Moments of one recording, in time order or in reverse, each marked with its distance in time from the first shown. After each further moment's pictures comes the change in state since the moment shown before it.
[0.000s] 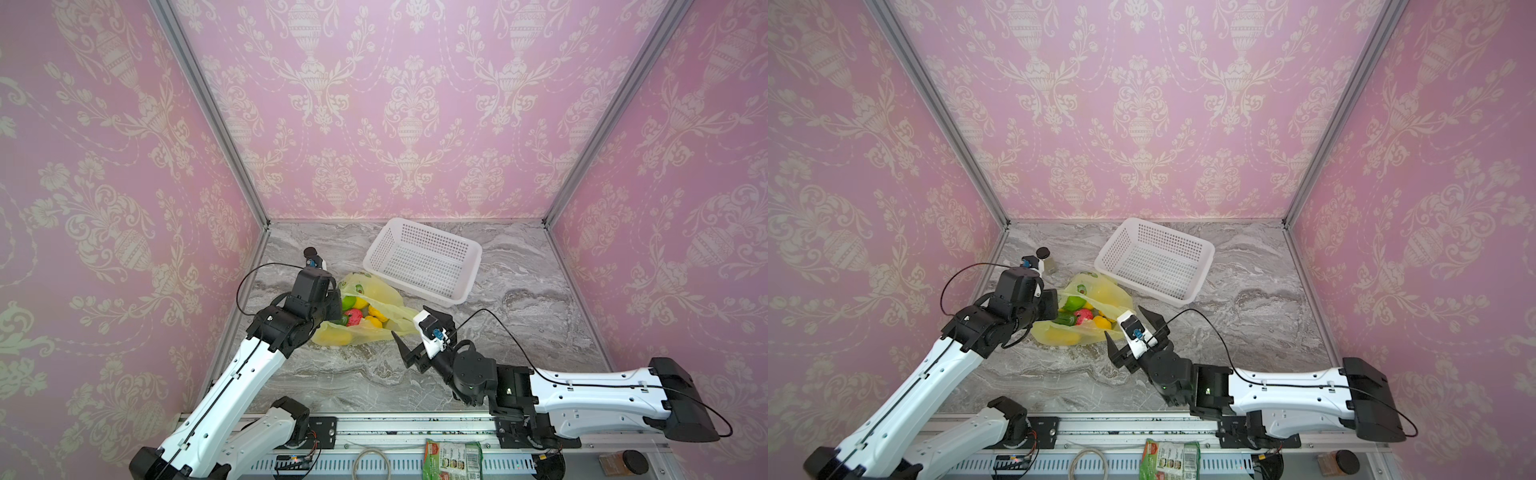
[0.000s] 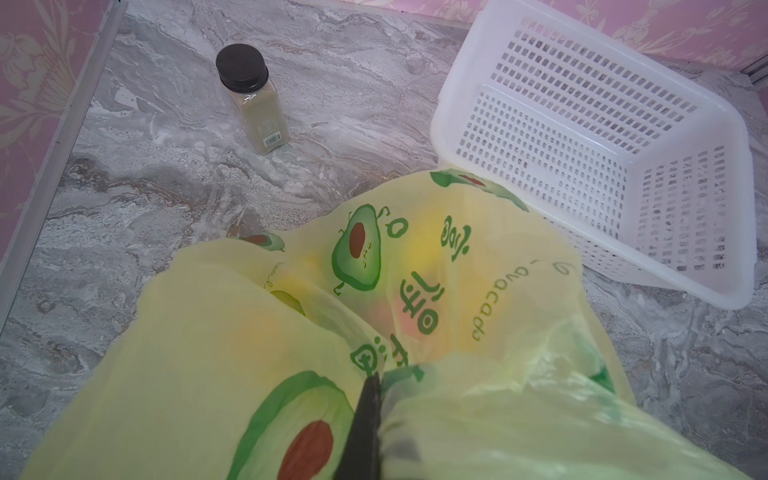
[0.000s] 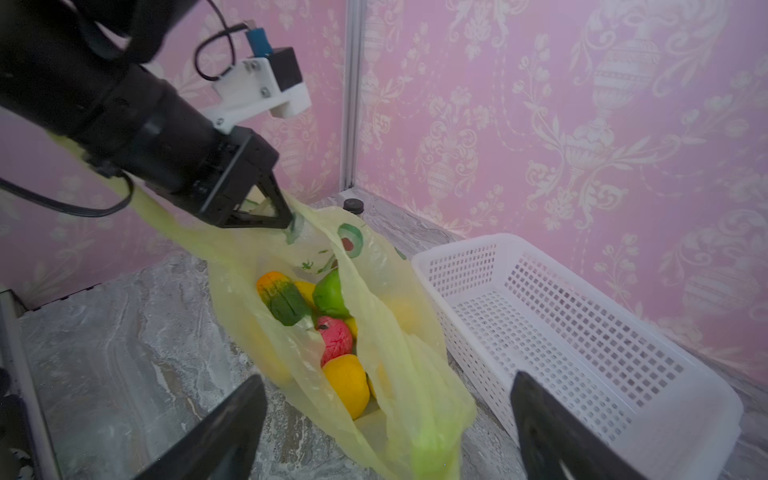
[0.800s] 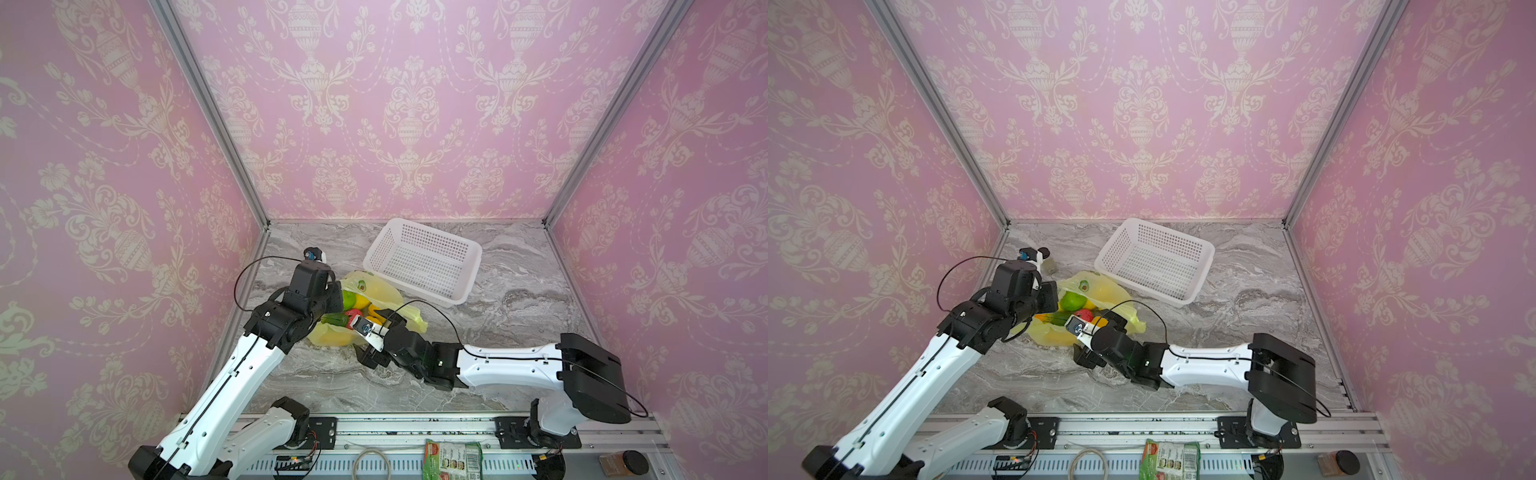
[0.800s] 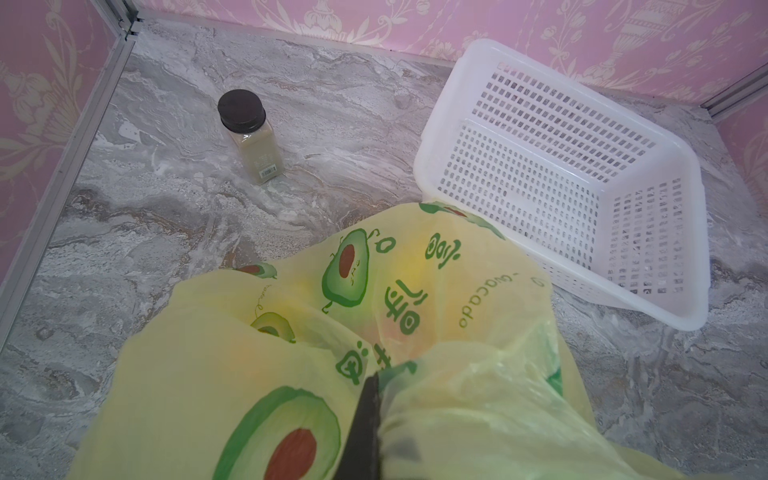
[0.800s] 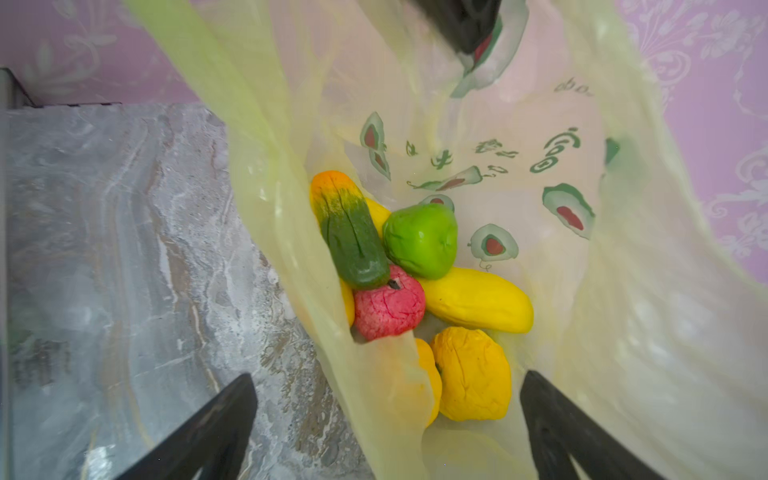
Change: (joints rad) left arm 0.000 0.011 0.061 0.010 -0.003 0.003; right arm -0.200 0.570 0.320 -0.113 -0.375 -0.085
